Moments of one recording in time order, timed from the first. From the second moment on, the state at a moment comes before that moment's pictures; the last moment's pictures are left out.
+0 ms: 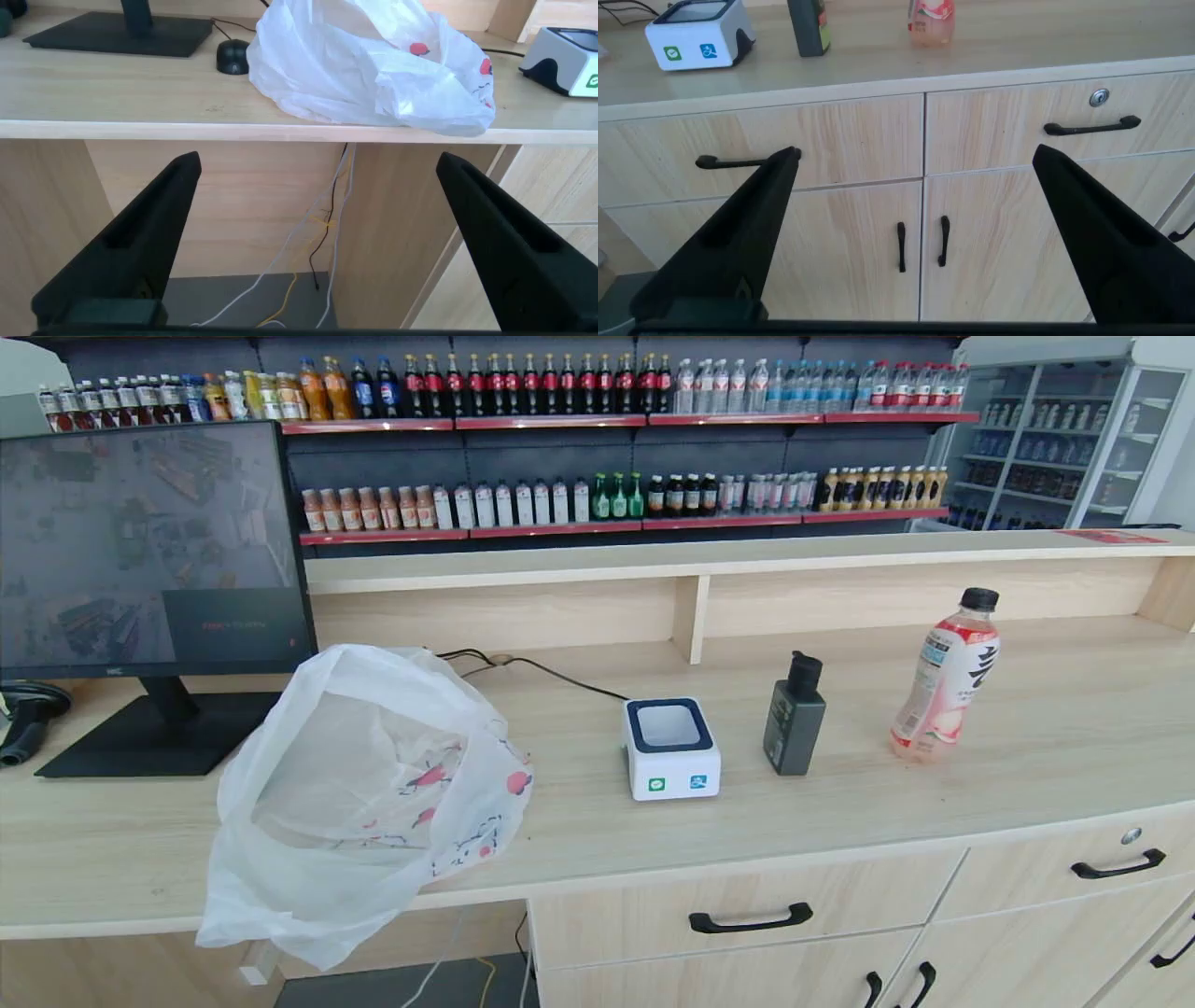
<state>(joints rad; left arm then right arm) 0.00 0.00 0.00 0.00 0.00 0.00 0.01 0.00 0.00 0.00 -0.02 0.01</state>
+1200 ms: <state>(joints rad) 0.00 0.00 0.00 0.00 0.00 0.00 0.06 0.91 -0.27 -1.14 0.03 -0.01</state>
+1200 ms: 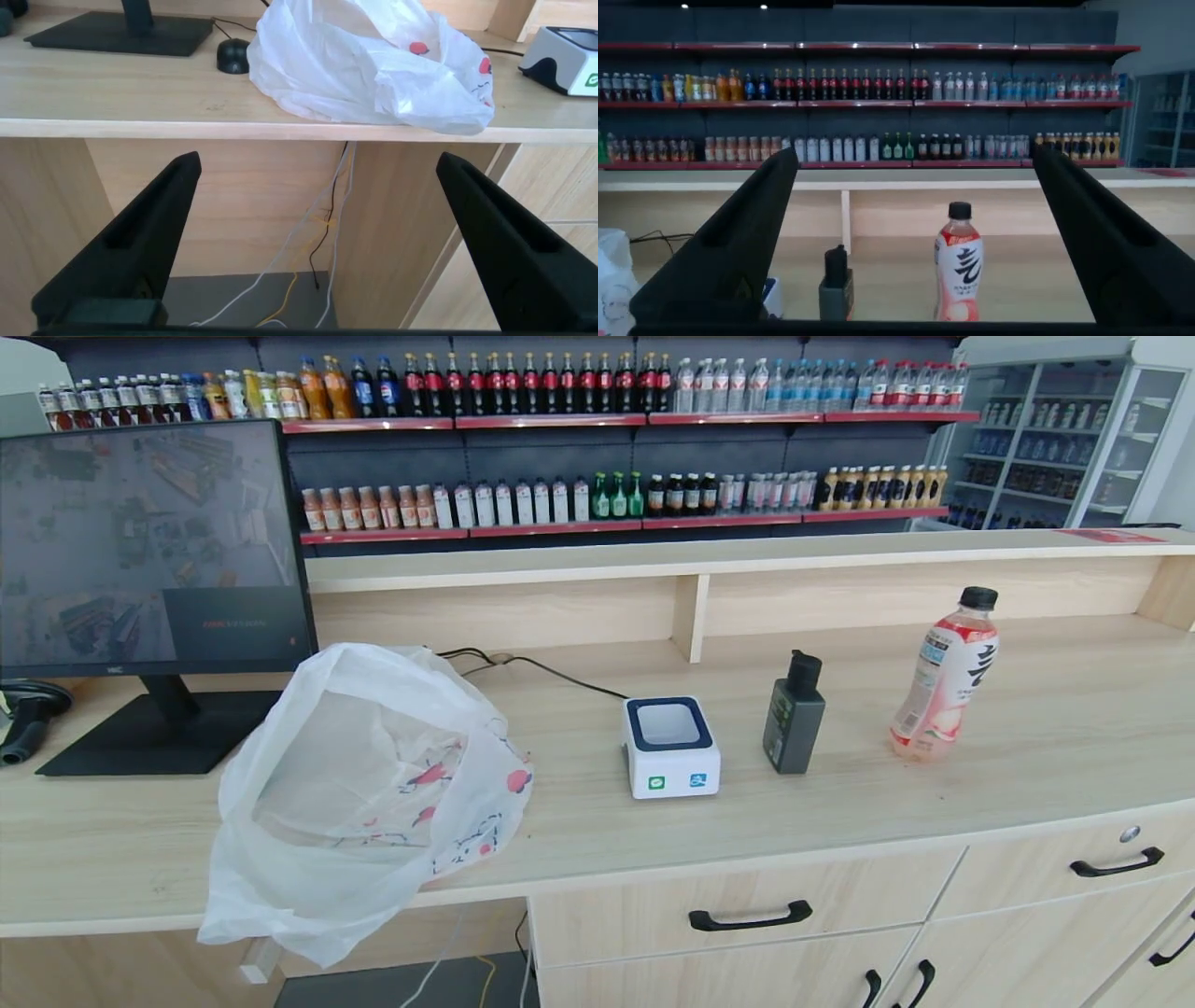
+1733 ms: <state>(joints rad) 0.00 0.00 0.00 0.00 0.00 0.00 0.28 1.57 -0.38 -1.57 -0.05 -0.06</state>
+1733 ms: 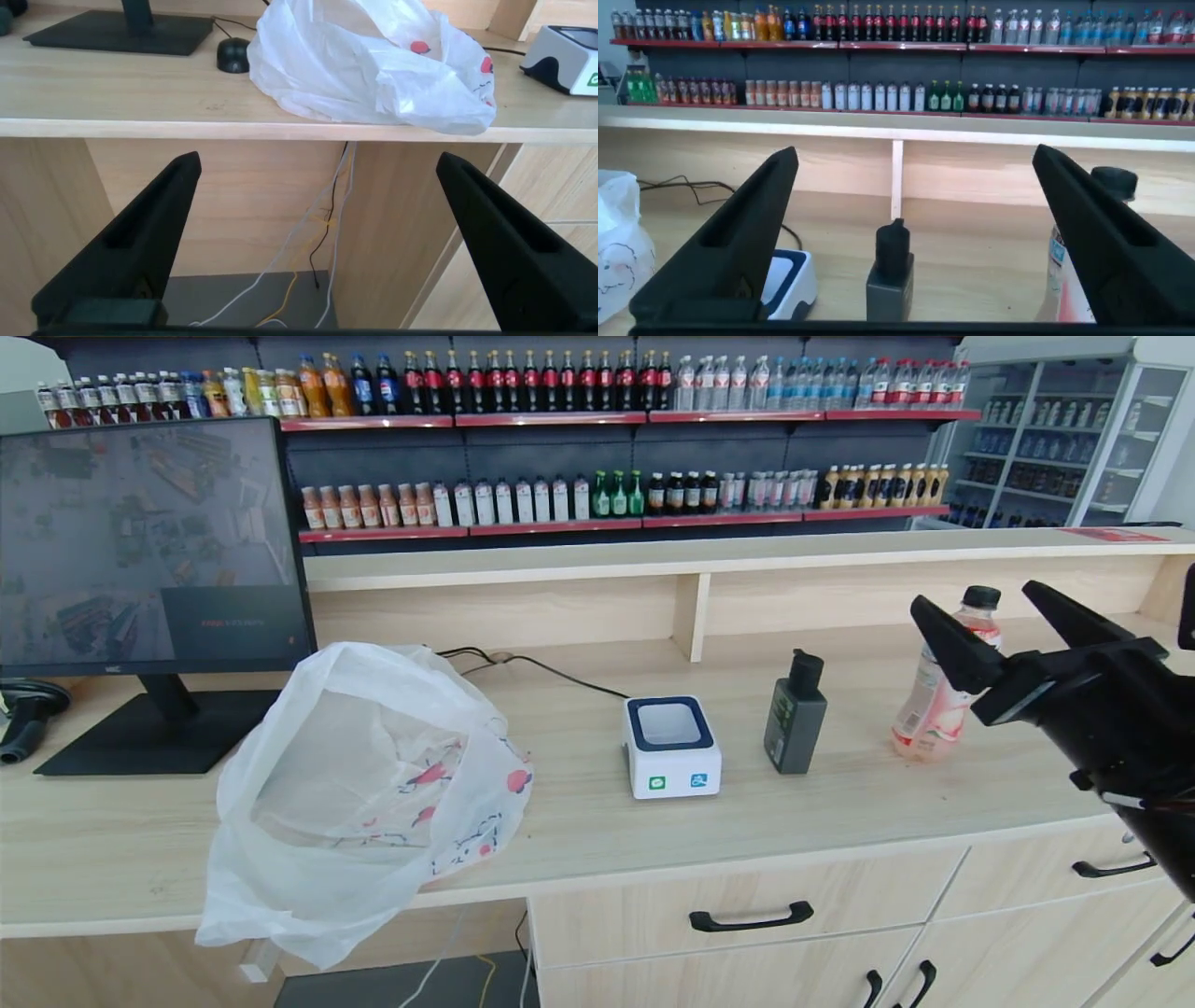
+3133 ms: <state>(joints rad) 0.00 0.00 0.00 0.00 0.00 0.00 0.36 2.09 -0.57 -1.57 -0.12 0.07</state>
